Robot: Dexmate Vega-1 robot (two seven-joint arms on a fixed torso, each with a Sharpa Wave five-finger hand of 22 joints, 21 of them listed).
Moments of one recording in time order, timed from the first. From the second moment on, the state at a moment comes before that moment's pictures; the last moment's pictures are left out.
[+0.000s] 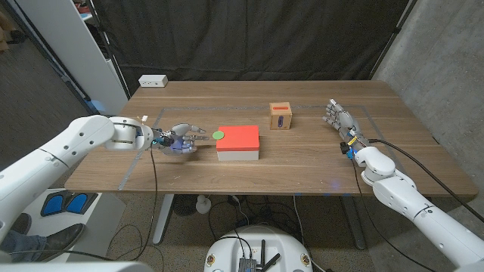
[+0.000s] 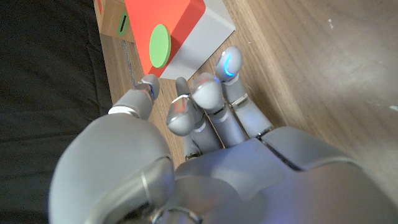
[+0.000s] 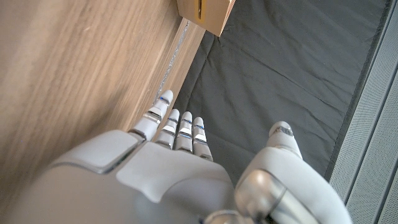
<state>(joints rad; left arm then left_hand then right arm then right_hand) 0.85 1.00 0.27 -1.83 -1.39 0.86 0.23 0.74 -0.08 0.64 -0.18 0.21 0.77 0.07 0.31 0.35 1.41 -0.21 1.53 0.53 1.38 -0.21 1.40 0.65 1.00 -0.15 1.34 0.88 -1.04 -0.66 -0.30 -1.51 0.57 0.26 -0.11 0.21 0.05 0.26 -0.14 0.18 0.10 0.12 0.20 0.18 0.14 0.09 0.20 0.19 0.04 0.06 0.22 0.39 0.31 0.05 0.20 0.17</state>
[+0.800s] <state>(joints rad) 0.85 0.96 0.30 -1.81 -1.36 0.81 0.19 0.75 -0.07 0.62 -0.17 0.20 0.77 0.07 0.32 0.35 1.41 -0.21 1.51 0.53 1.38 -0.21 1.40 0.66 0.99 -0.15 1.35 0.86 -1.05 -0.67 -0.29 -1.52 0.58 0.24 -0.11 0.21 0.05 0.26 -0.14 0.18 0.11 0.12 0.20 0.18 0.14 0.09 0.20 0.19 0.04 0.06 0.23 0.38 0.32 0.05 0.20 0.17</state>
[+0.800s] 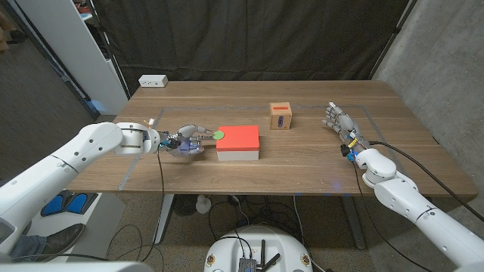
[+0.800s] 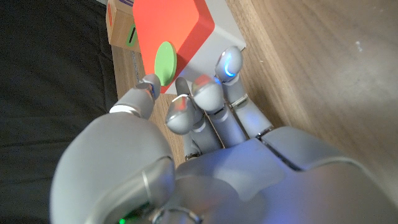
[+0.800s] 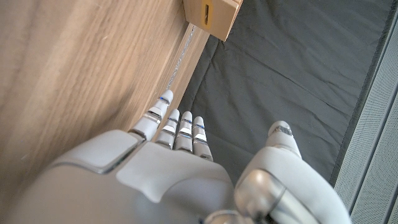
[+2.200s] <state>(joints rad) 0.81 0.93 0.32 -1.83 -1.37 0.88 0.26 0.75 -0.03 0.64 -0.16 0.20 0.81 0.06 0.34 0.36 1.40 -0.21 1.49 0.53 1.38 -0.21 1.39 0.67 0.96 -0.14 1.37 0.82 -1.07 -0.66 -0.28 -1.48 0.60 0.28 -0.10 0.21 0.05 0.26 -0.14 0.18 0.11 0.11 0.20 0.18 0.16 0.09 0.20 0.19 0.05 0.06 0.23 0.38 0.32 0.06 0.20 0.17</state>
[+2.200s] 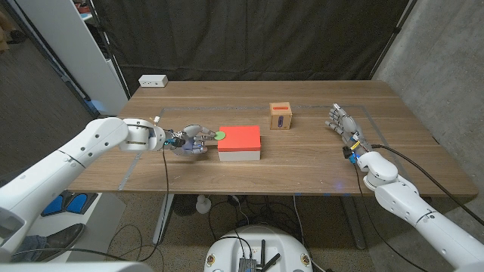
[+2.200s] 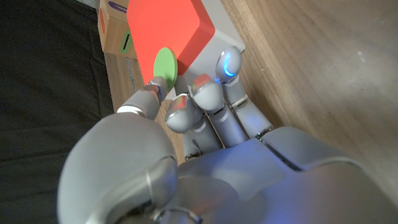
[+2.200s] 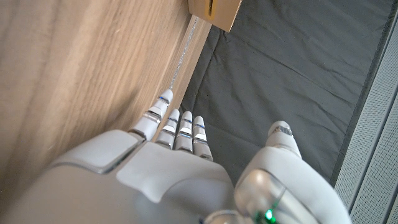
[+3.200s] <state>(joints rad) 0.85 0.92 0.31 -1.88 -1.41 0.84 0.35 0.80 0.04 0.70 -0.19 0.21 0.93 0.01 0.38 0.39 1.40 -0.20 1.48 0.49 1.38 -0.21 1.37 0.65 0.94 -0.14 1.40 0.81 -1.08 -0.65 -0.27 -1.47 0.63 0.29 -0.09 0.21 0.05 0.26 -0.14 0.18 0.11 0.11 0.20 0.18 0.16 0.09 0.20 0.19 0.05 0.06 0.23 0.38 0.32 0.06 0.20 0.17</state>
